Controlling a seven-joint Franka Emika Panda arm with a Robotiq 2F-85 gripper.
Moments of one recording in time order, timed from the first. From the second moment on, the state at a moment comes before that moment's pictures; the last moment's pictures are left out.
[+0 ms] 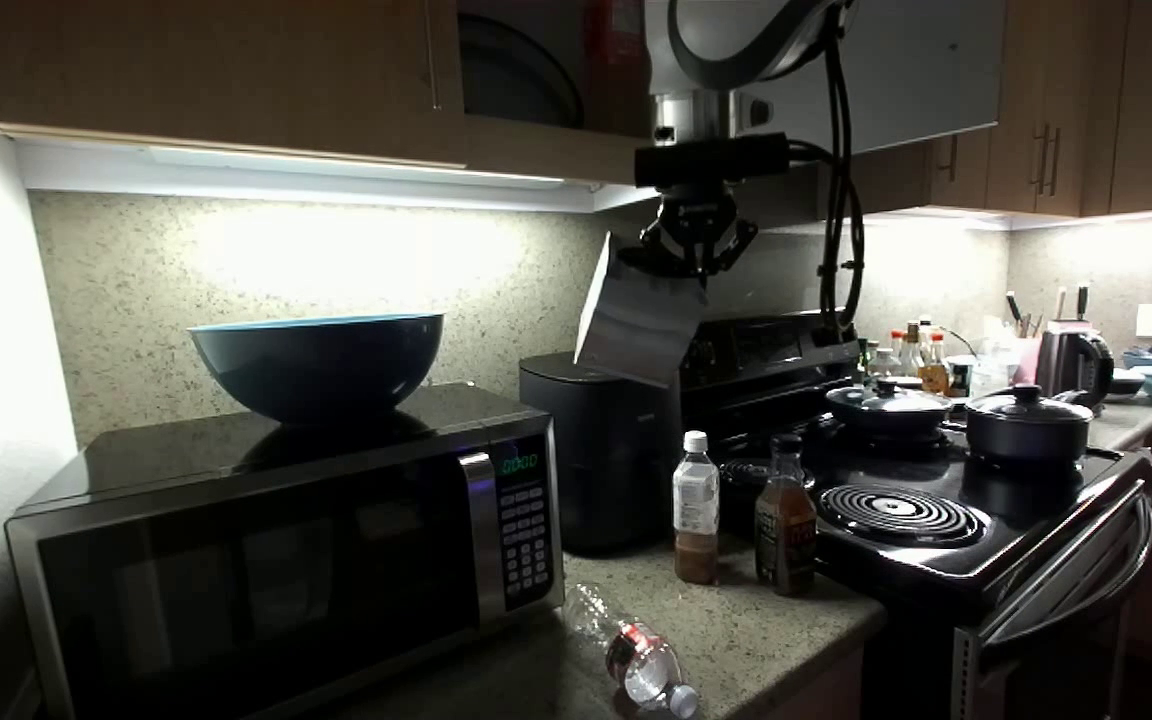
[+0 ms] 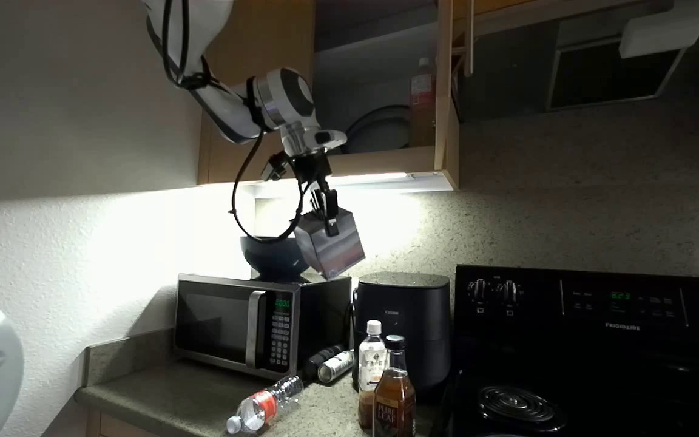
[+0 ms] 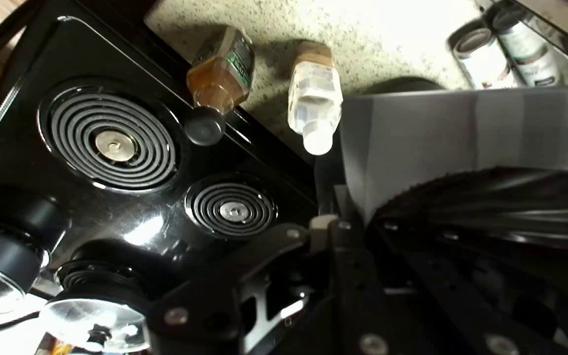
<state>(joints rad) 0.09 -0.09 0.02 -1.83 -0.33 1.95 1.03</state>
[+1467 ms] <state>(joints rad) 0.07 -0.05 0.07 -1.44 -0.76 2.09 1.30</state>
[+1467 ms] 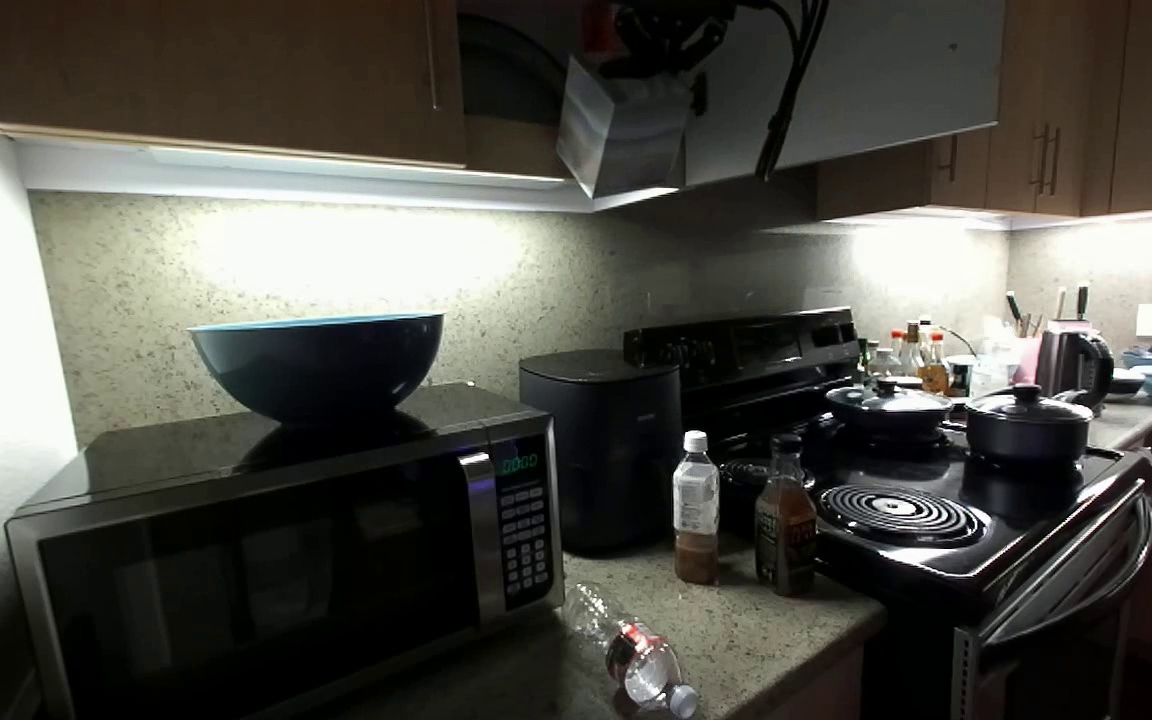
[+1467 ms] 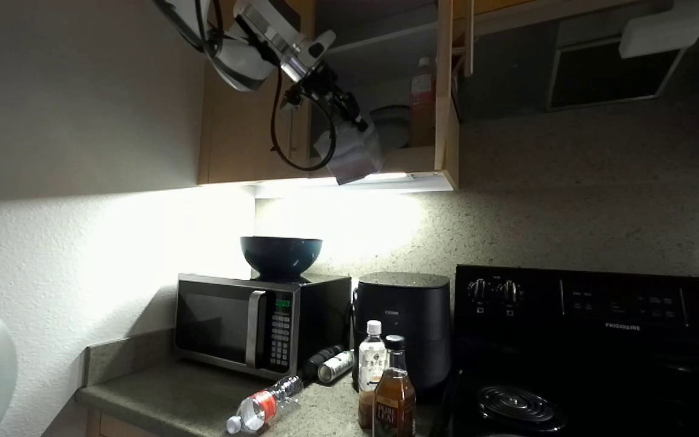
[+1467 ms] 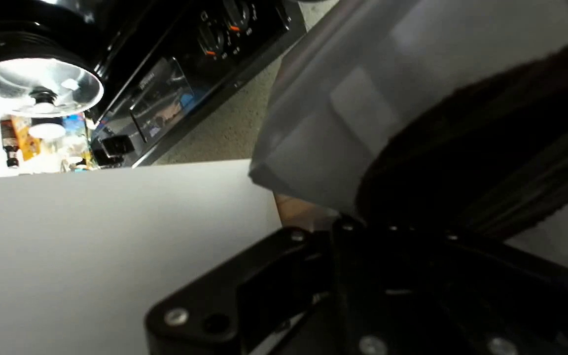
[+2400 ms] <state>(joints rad) 0.07 0.17 0.06 -1.11 -1.10 2.23 1.79</state>
